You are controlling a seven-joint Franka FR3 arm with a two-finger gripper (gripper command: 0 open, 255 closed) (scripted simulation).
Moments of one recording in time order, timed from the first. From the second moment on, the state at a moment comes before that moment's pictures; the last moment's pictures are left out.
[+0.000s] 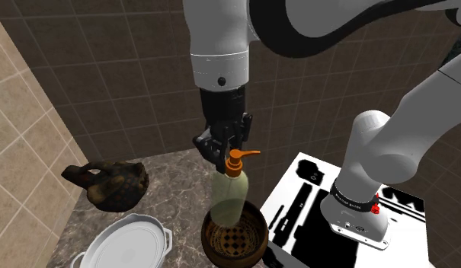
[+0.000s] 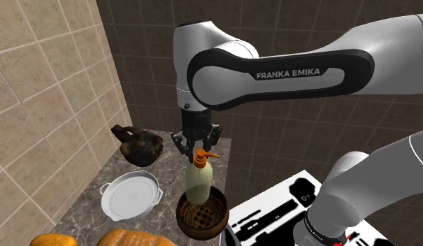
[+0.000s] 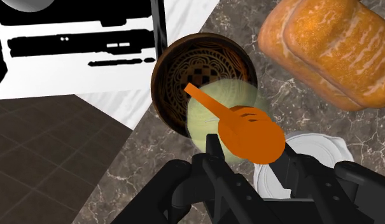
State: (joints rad) arm 0.29 -0.47 0.49 -2.19 0.29 1.73 0.76
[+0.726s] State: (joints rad) arm 0.29 -0.46 0.50 -2.26 0.30 1.81 0.75
